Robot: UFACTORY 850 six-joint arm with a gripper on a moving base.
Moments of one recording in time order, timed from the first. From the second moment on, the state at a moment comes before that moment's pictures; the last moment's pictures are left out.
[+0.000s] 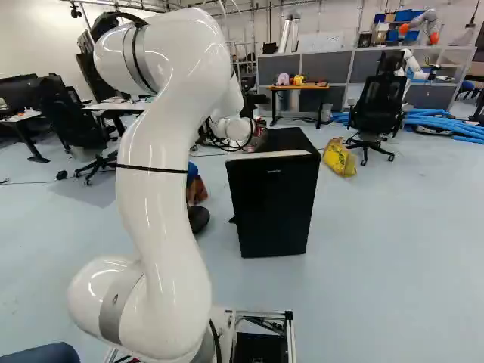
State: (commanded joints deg) arm -8.5 -33.4 -70.2 -1.9 39.2 0.0
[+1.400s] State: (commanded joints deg) arm -3.9 -6.3 -34.5 -0.9 45.1 0.0
